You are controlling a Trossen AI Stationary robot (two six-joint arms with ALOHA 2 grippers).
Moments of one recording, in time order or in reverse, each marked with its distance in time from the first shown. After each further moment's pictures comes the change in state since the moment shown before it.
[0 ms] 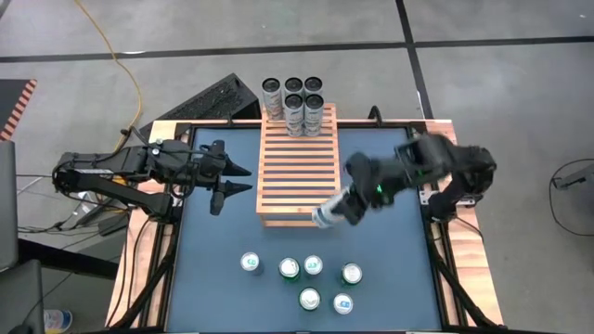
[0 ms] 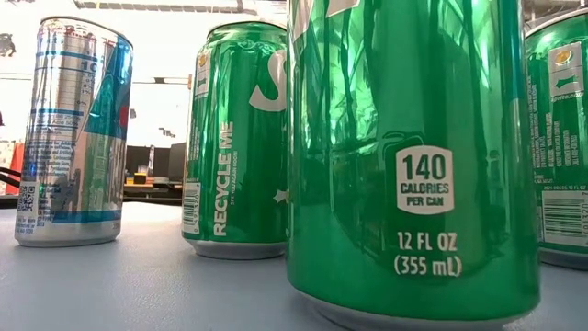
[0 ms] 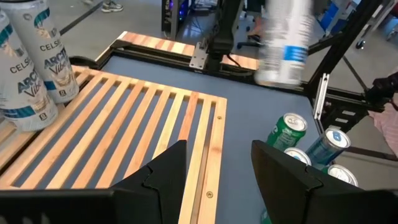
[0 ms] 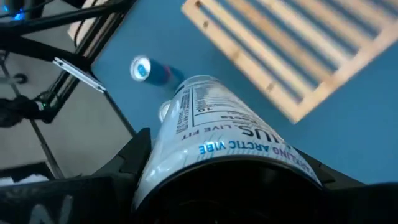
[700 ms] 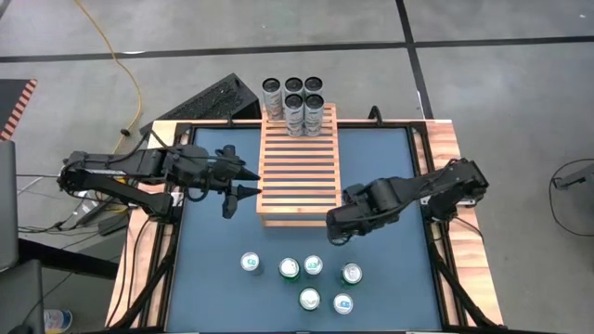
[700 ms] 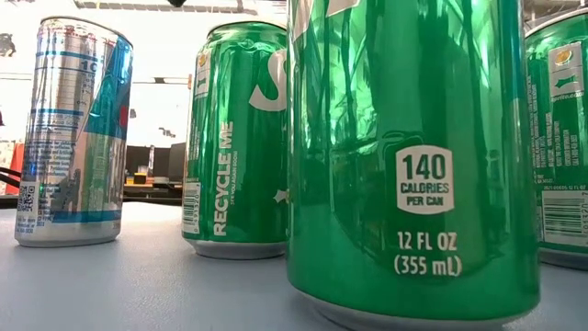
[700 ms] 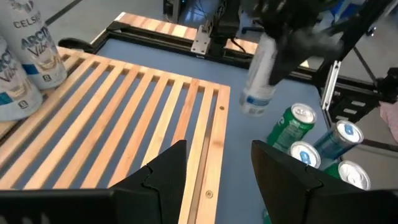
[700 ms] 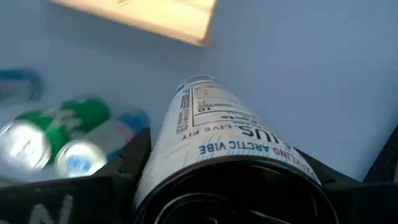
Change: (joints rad) left arm 0.000 0.088 0.000 0.023 0.000 -0.020; right arm 0.065 0.011 -0.485 -0.002 -0.028 0.554
